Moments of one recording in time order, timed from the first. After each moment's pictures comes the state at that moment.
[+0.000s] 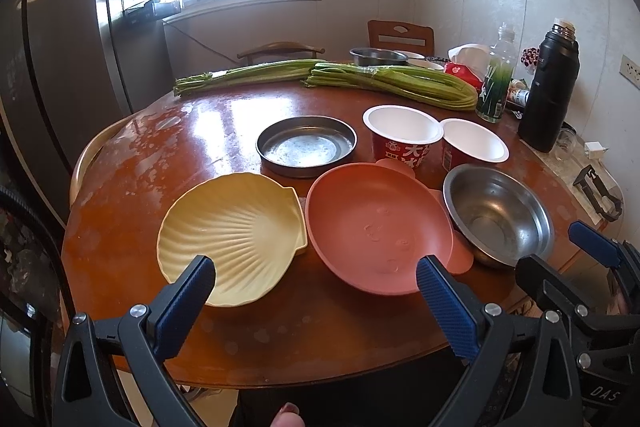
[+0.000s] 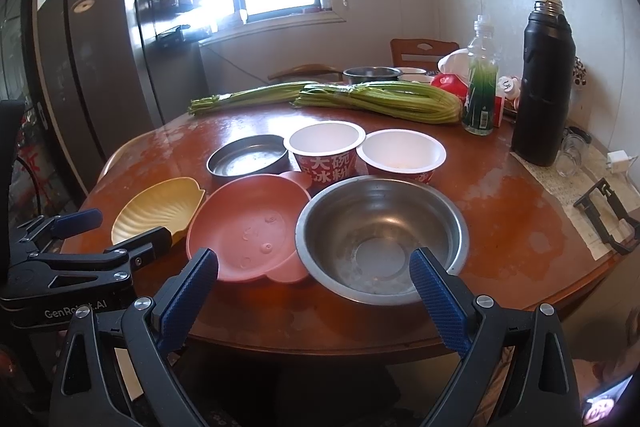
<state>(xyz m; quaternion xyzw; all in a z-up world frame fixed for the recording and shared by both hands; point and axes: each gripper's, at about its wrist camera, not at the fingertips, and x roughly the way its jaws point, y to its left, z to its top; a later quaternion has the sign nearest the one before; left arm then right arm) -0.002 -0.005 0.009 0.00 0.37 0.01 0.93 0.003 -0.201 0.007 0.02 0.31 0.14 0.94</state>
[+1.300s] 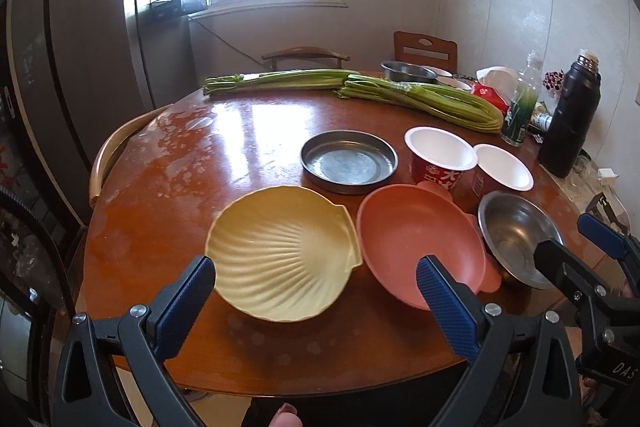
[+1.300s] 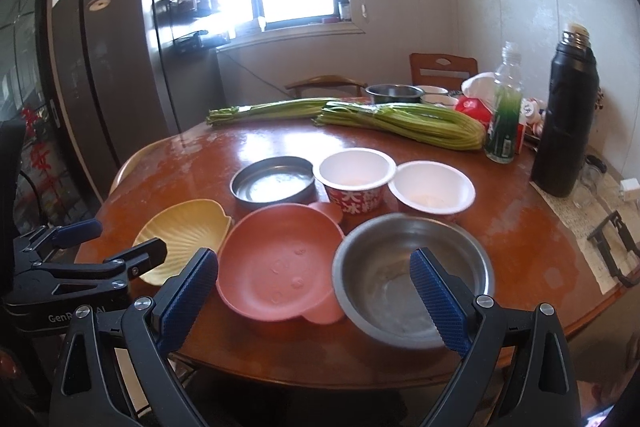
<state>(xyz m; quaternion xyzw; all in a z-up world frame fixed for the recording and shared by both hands) -0.001 0.044 0.028 -0.02 0.36 0.04 0.93 0.025 -0.168 0.035 0.00 0.29 0.18 0.94</state>
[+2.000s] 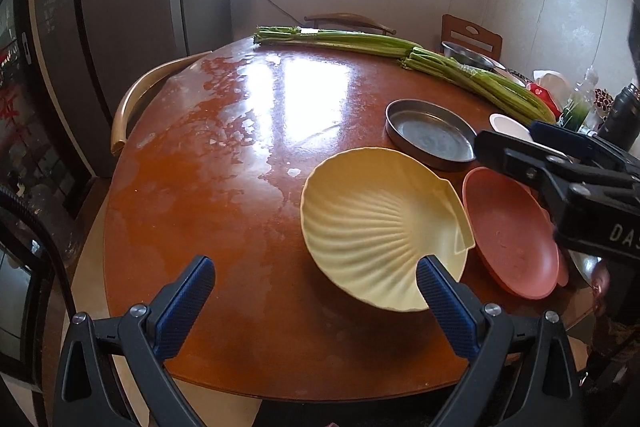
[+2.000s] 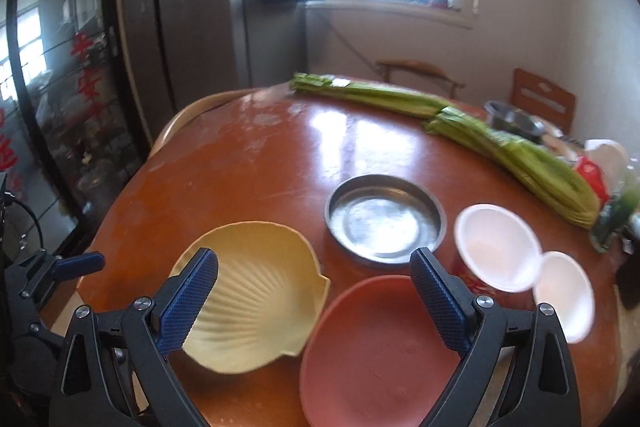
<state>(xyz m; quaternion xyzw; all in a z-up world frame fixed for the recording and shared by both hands) 0.009 0.126 -0.012 -0.07 0.41 0.08 0.90 0.122 -0.032 0.024 -0.10 0.35 0.31 0.88</state>
